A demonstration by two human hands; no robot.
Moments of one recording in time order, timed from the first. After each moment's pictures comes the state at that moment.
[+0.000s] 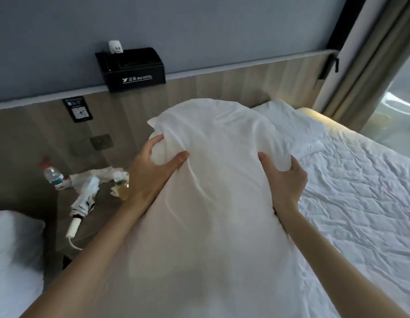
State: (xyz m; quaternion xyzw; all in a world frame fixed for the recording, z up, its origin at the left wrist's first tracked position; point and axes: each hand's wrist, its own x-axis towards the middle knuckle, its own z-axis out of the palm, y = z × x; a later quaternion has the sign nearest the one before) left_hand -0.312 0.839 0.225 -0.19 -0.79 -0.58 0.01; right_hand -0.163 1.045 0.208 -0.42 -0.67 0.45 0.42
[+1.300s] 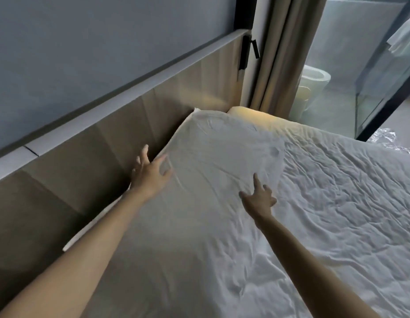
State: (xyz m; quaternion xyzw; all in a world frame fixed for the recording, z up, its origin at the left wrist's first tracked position) left_hand -0.724 1.483 0.101 -0.49 -0.85 -0.18 -0.12; right_hand -0.461 1.543 0.073 -0.67 -0.59 0.42 0.17
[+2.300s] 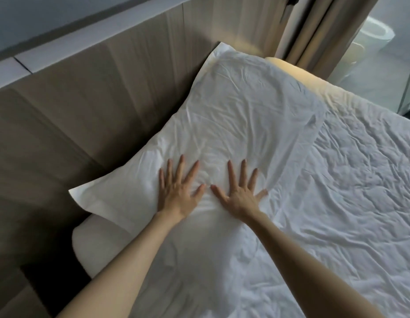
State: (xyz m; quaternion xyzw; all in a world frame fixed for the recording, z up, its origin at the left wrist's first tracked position) left_hand -0.672 1.406 -0.062 -0.52 -0.84 -0.10 -0.10; right_hand -0.510 1.502 -0.054 -0.50 -0.81 0.29 -0.04
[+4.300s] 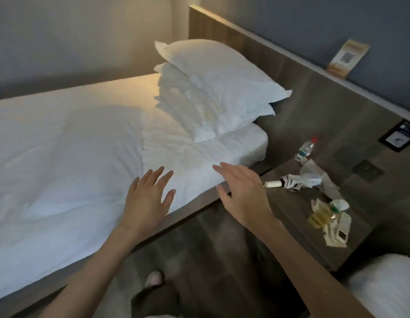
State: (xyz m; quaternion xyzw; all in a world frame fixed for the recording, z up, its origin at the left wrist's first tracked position) left_hand -0.098 0.529 0.138 0.36 -0.92 -0.11 0.10; right_hand -0.284 0.679 0.163 0.56 -0.79 0.24 0.08
